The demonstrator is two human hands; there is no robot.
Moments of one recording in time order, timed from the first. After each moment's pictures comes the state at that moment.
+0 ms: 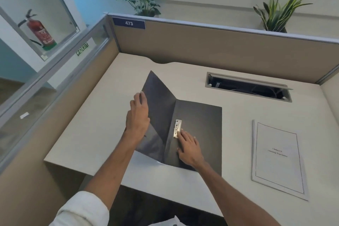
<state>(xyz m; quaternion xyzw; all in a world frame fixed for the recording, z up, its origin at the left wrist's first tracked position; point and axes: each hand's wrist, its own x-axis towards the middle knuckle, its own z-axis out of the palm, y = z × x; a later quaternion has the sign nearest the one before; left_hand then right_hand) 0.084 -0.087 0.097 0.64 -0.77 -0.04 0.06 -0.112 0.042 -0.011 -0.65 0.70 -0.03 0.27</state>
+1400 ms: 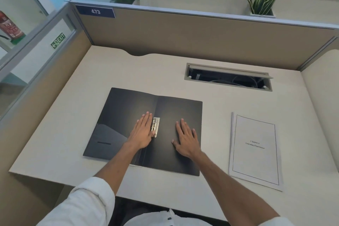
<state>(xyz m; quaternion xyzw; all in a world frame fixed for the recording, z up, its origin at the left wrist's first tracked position) -0.001 -0.069 -0.010 0.51 -0.82 -0.23 -0.12 -0.212 0.033 -0.025 -0.61 0.73 0.02 0.30</state>
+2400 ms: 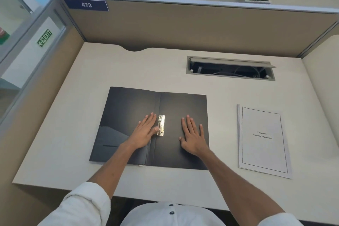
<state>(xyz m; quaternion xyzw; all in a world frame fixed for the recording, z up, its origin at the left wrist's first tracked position) 0.037 -0.093 -0.016 0.45 -0.81 -0.37 -0.10 -0.193 0.031 -0.033 -0.58 0.76 0.01 0.30</state>
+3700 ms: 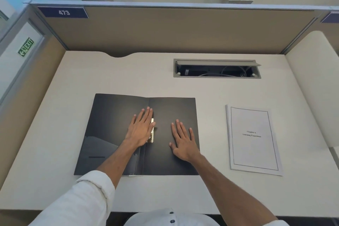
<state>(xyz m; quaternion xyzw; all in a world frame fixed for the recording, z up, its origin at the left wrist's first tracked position) -0.022 -0.118 -0.014 0.44 -0.87 -0.18 -0.14 -0.202 0.033 -0.042 -0.59 0.75 0.00 0.30</state>
